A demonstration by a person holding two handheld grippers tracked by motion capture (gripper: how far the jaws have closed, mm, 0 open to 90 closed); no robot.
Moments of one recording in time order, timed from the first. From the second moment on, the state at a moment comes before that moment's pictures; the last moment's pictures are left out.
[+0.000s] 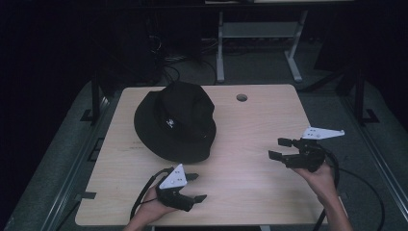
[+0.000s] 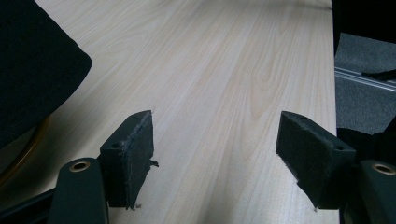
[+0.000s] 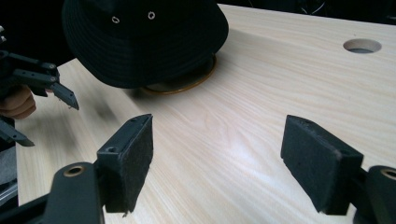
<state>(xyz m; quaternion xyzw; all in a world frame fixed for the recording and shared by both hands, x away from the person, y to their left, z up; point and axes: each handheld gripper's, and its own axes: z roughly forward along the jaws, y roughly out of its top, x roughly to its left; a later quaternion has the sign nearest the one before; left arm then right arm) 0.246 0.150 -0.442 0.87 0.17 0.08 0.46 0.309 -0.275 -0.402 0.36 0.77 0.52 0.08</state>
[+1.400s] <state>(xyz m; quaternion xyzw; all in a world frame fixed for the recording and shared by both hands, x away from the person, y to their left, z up) 0.246 0.151 -0.446 0.87 0.18 0.08 0.46 0.247 -0.307 -0.454 0.40 0.75 0.53 0.08</state>
